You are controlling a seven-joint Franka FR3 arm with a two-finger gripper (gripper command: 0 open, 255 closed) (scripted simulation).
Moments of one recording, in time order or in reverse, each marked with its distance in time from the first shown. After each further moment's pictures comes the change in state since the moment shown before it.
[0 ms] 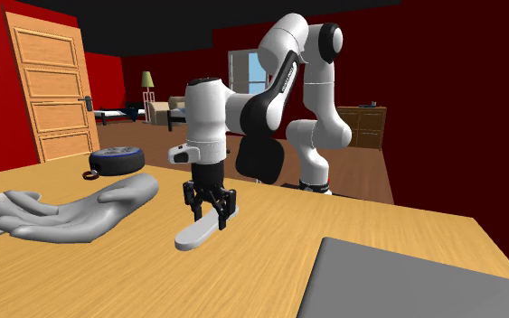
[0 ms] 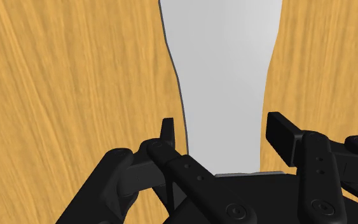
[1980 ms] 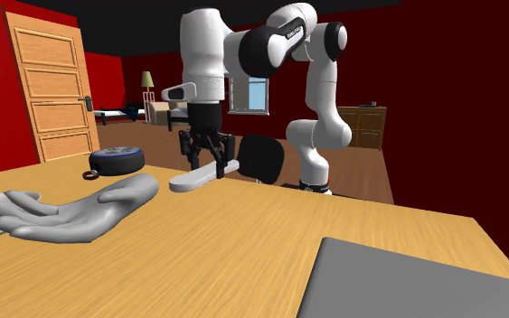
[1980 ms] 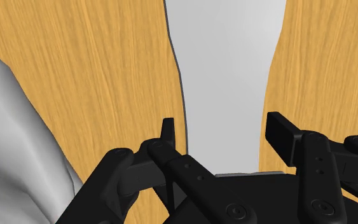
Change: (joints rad) arm 0.004 -0.151 0.002 0.176 -0.022 -0.325 0.011
